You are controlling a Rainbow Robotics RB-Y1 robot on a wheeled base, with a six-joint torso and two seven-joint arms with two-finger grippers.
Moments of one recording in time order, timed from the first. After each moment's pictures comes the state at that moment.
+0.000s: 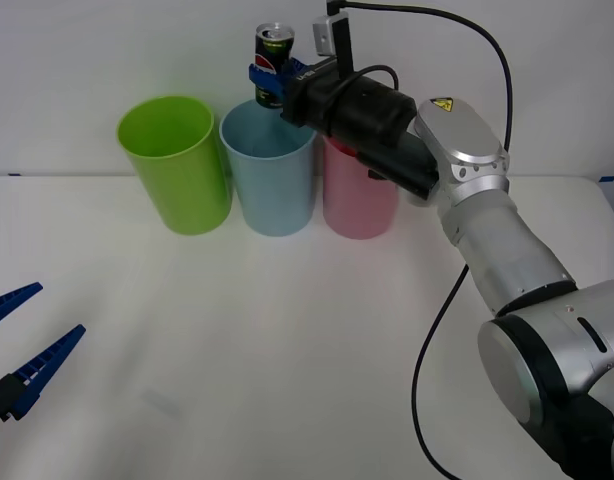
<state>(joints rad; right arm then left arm) -1.01 -0.10 0.02 -0.80 1.32 -0.61 -0.06 0.35 0.40 0.52 -1.66 -0.96 -1.22 0.00</state>
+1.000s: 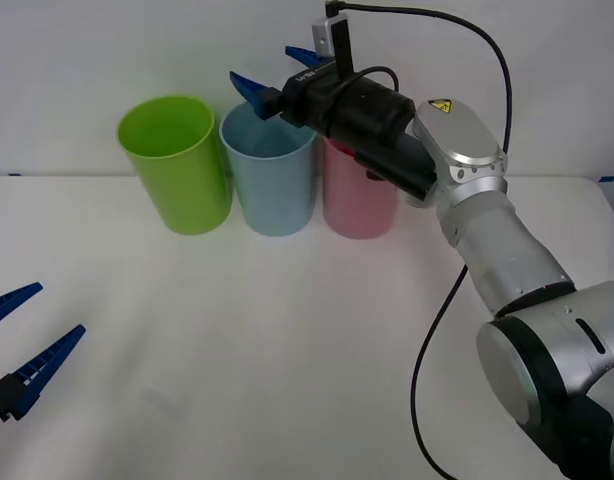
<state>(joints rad) -1.01 -0.11 0.02 -0.80 1.31 -0.59 -0.03 0.35 0.40 0.52 -1.66 -0.96 -1.22 0.00</state>
